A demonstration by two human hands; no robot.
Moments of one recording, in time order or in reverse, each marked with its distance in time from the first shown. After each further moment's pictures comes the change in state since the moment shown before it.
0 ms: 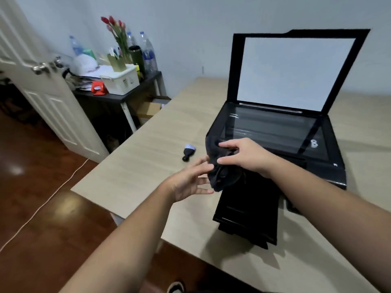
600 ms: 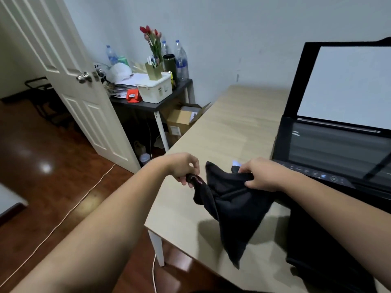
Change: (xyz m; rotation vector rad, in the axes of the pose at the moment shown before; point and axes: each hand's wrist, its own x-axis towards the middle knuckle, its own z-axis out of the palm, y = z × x) left_hand -0.032 0.111 -0.194 1.138 0.191 -0.263; right_hand 0.120 -0.052 0.094 -0.754 -0.210 -0.146
